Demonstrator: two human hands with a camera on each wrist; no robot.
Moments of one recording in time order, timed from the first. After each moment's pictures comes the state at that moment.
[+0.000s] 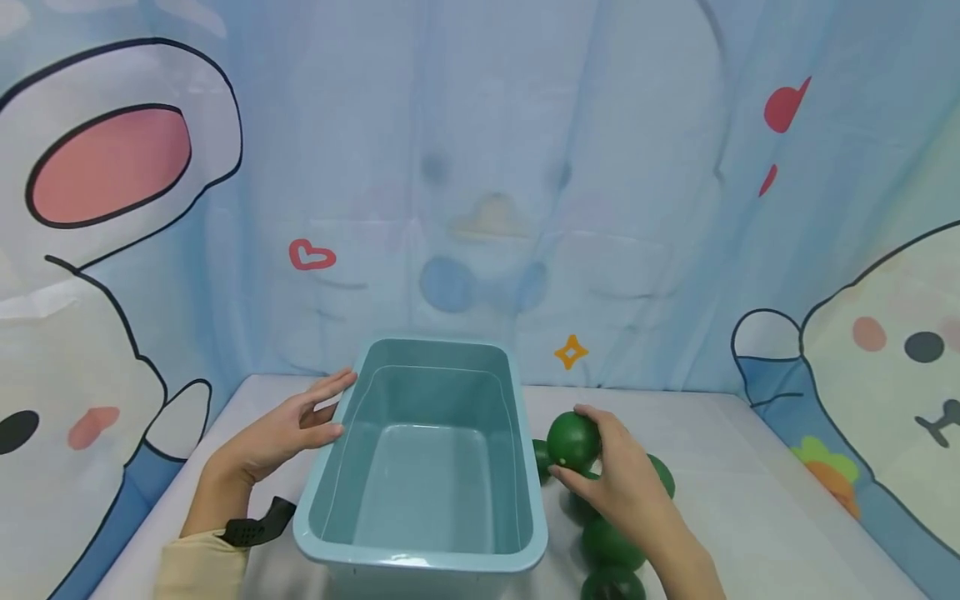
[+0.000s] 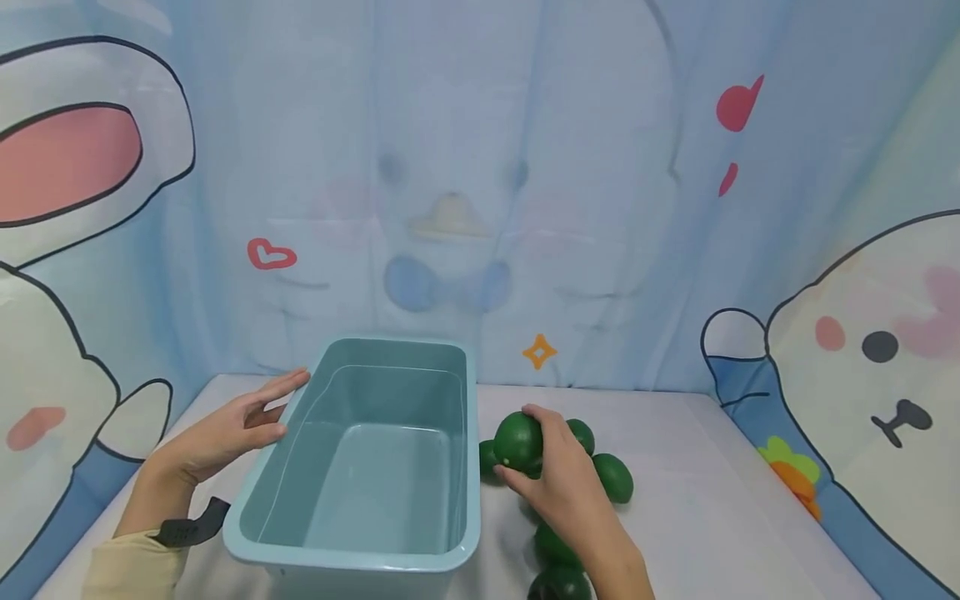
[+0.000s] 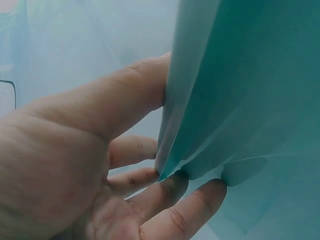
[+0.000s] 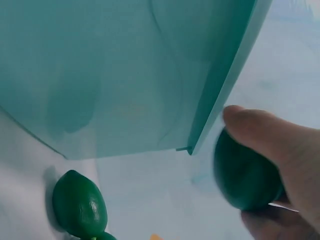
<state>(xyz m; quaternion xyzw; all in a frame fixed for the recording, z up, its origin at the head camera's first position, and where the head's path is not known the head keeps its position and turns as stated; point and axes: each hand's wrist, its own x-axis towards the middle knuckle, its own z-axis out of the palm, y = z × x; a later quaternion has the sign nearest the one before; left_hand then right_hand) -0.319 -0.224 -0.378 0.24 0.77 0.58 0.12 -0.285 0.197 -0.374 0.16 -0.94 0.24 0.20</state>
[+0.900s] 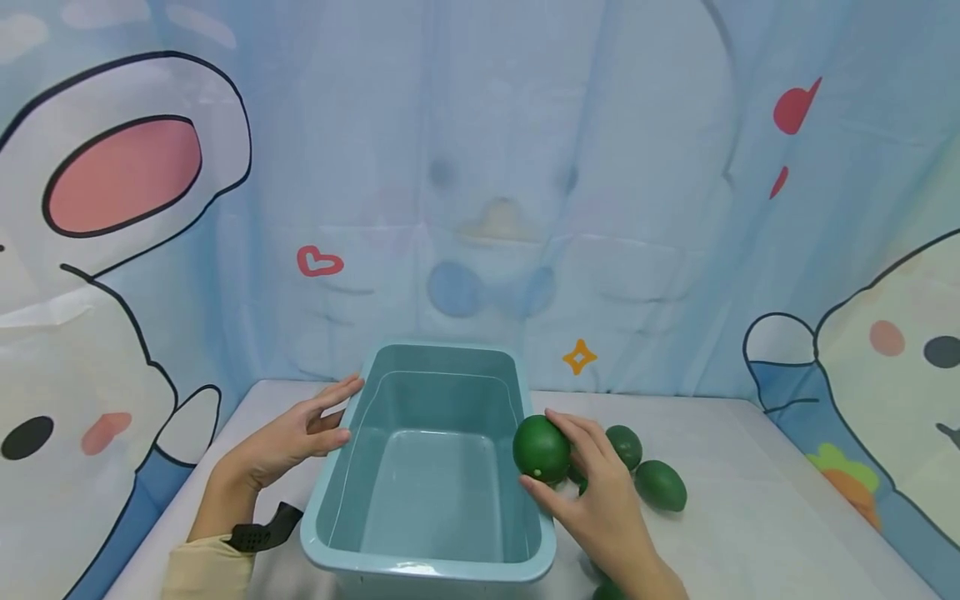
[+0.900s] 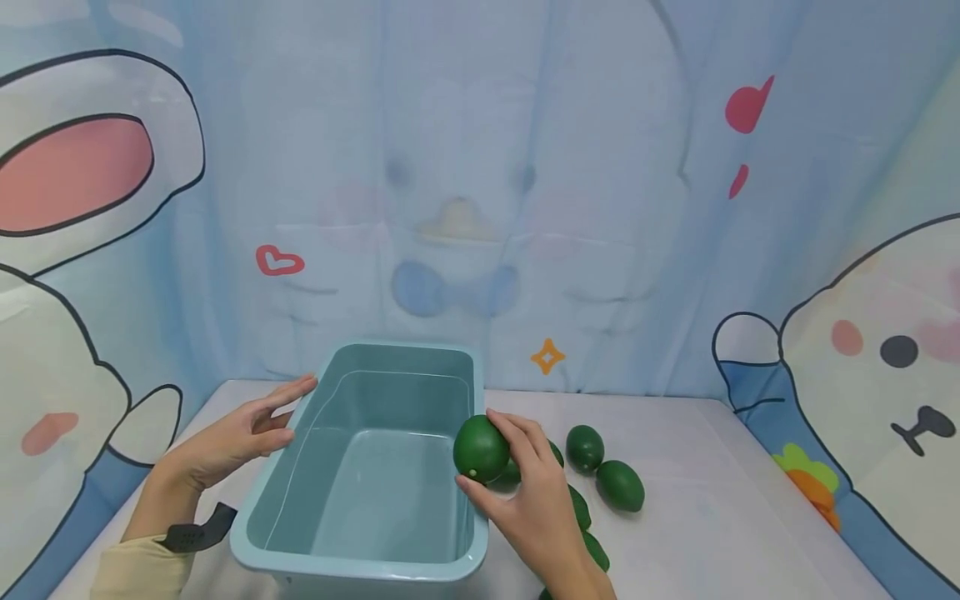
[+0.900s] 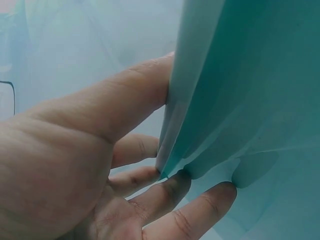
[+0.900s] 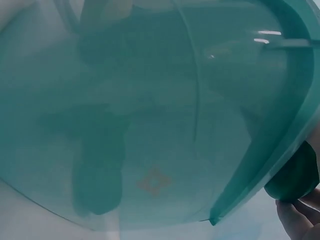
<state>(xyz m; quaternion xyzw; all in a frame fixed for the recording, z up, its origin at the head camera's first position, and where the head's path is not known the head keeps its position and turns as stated) -0.321 -0.224 -0.377 0.24 0.76 0.59 0.14 -0.267 0.156 -0.379 0.22 -0.85 0.36 0.32</state>
